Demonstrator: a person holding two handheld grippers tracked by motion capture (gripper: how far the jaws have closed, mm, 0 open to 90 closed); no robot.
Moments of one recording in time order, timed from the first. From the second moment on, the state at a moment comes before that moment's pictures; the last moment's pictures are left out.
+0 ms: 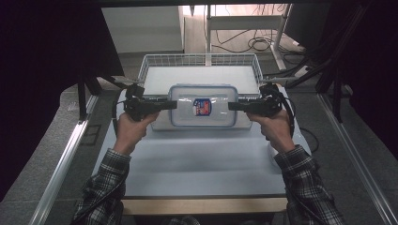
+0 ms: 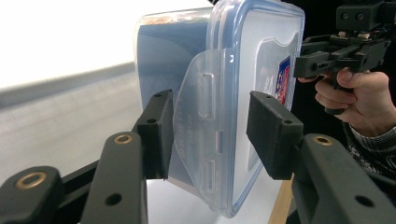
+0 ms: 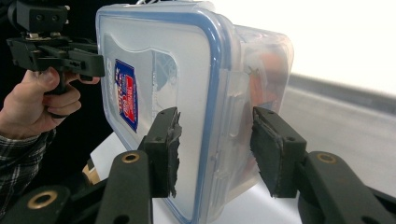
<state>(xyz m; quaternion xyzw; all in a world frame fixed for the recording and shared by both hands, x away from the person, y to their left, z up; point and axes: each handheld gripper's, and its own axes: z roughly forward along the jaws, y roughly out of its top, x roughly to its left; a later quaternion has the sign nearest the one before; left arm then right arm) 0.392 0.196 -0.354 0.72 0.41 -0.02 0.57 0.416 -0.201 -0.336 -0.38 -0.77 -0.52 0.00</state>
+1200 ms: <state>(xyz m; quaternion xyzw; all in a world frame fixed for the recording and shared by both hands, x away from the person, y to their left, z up) 0.464 0.209 -0.322 0.69 0.42 0.00 0.59 0.489 -0.184 -0.292 -0.40 -0.75 -0.54 -0.01</state>
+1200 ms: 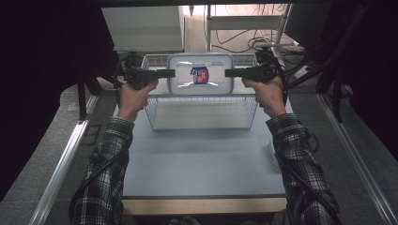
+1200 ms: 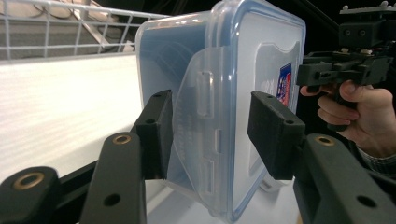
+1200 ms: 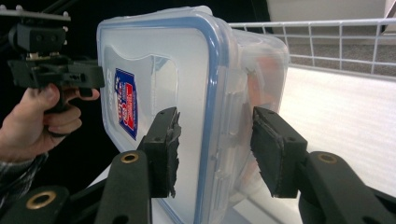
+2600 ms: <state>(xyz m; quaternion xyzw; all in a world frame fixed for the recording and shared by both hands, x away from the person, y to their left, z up) 0.480 0.197 -0.319 0.71 0.46 0.11 0.53 0.491 -0.165 -0.297 -0.44 -0.73 -0.50 -0.10</state>
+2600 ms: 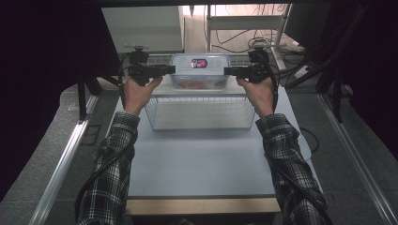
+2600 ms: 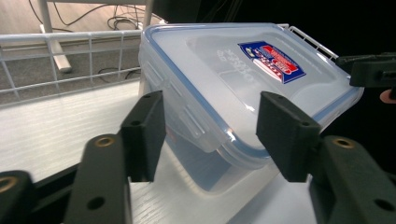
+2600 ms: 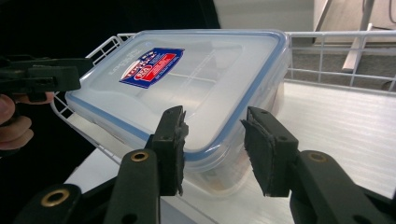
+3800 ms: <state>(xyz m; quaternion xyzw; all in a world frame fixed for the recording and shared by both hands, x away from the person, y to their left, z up) 0.381 0.175 -0.357 0.77 0.34 0.15 0.52 0.432 -0.169 -0.321 -0.34 -0.78 -0.50 -0.15</state>
